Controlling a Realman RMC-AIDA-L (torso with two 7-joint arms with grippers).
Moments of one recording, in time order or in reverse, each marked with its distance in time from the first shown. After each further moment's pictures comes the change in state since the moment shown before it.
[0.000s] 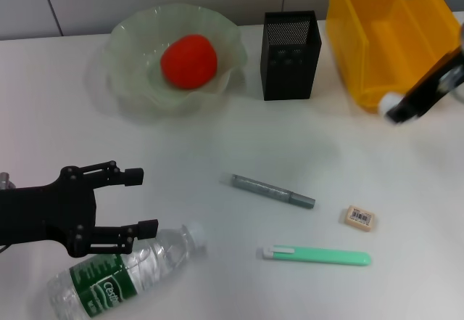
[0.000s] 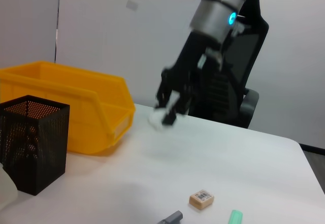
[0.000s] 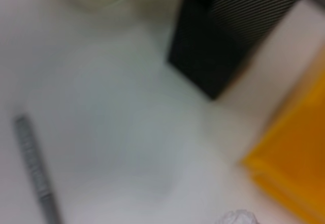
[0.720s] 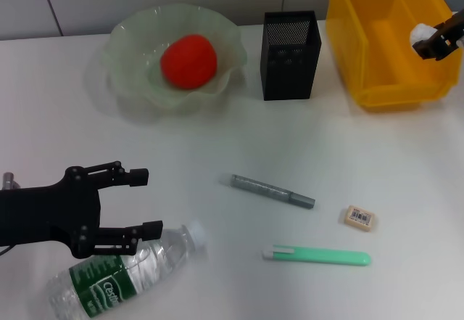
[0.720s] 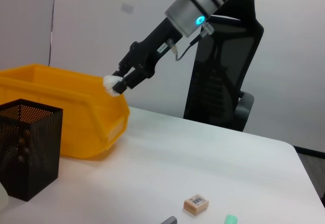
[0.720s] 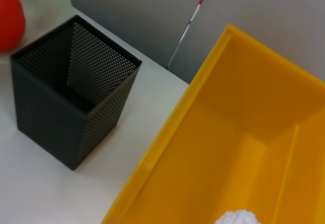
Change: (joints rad) left arm -0.003 -0.007 0.000 0.000 -0.001 0.009 0.000; right arm -0.095 -0.004 0.006 0.042 -0.054 0.427 -0.039
